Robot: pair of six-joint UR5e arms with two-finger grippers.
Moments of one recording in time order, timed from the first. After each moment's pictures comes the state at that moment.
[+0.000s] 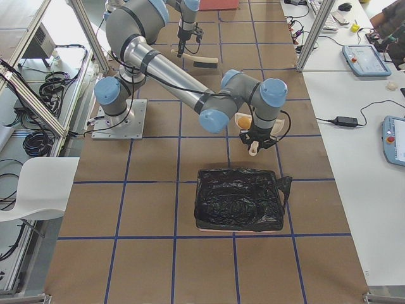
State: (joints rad) left arm -2.11 -1.76 -1.92 -1.29 1.46 -0.49; right arm 0.90 -1.14 1.32 -1.78 -1.58 -1.88
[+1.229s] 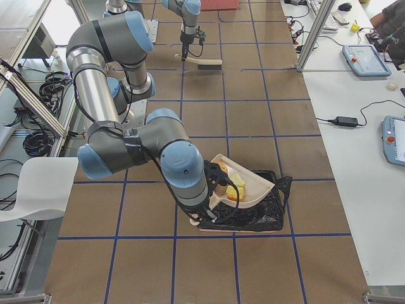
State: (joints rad) left arm -2.11 -1.80 -1.93 -1.17 1.47 -0.51; right arm 0.41 -1.10 1.07 -1.66 -1.50 -2.03
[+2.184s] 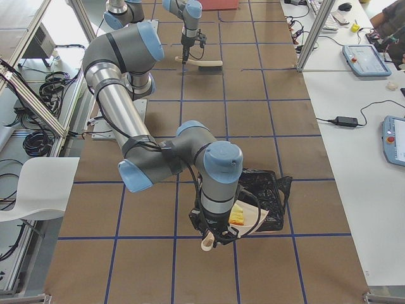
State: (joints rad) left arm -2.11 -1.83 -1.93 -1.15 1.47 -0.53; right arm 0.53 -1.02 1.03 -1.88 -1.82 -2.12
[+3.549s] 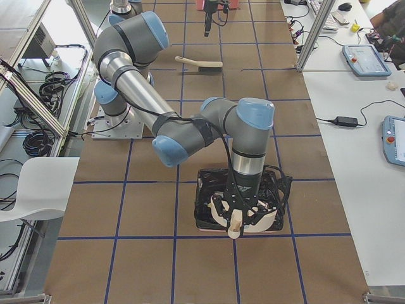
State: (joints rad) left arm -1.86 -1.76 -1.59 -1.46 1.49 -0.24; right arm 0.66 -1.06 1.02 -2.06 -2.00 -2.24
